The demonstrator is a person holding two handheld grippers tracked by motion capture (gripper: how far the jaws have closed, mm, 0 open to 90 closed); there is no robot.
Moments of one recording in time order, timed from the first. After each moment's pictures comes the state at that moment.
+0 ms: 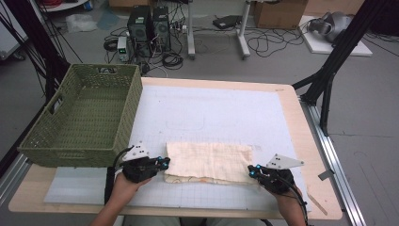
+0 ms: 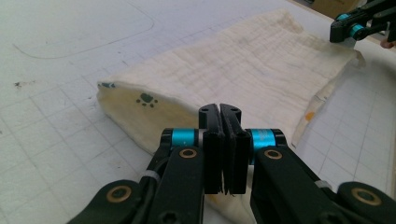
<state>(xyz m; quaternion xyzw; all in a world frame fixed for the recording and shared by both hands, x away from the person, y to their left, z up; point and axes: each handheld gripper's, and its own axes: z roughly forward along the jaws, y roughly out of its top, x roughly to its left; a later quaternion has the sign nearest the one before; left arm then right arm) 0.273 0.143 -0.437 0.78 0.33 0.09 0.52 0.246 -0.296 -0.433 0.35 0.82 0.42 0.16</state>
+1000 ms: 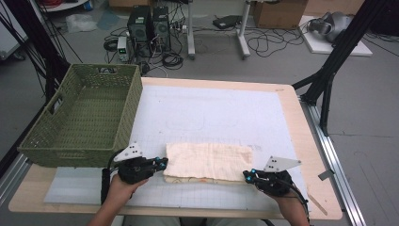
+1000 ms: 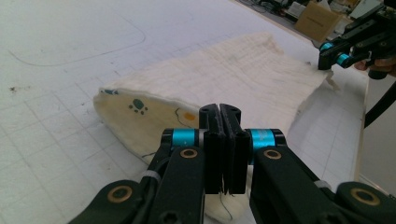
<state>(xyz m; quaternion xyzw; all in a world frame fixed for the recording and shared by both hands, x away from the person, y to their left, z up) 0.265 0.153 -0.430 0.76 0.34 0.06 0.55 0.242 -0.289 -0.425 0.29 0.85 0.43 0.11</state>
